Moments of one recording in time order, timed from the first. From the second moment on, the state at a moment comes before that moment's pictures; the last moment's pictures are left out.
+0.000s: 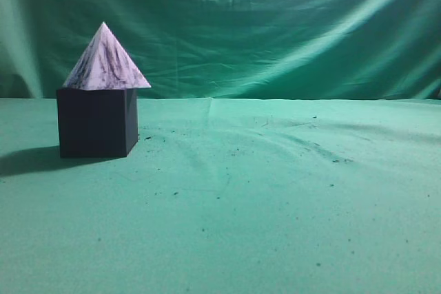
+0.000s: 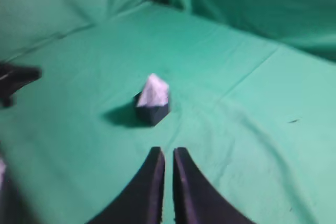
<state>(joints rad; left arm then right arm) -0.03 -0.02 0.02 -0.01 0.35 0.07 0.80 0.30 -0.79 -0.04 0.90 0.05</state>
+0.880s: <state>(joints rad) -0.03 -0.02 0.02 -0.01 0.35 0.07 0.11 -0.01 0.03 -0.10 0.35 0.05</state>
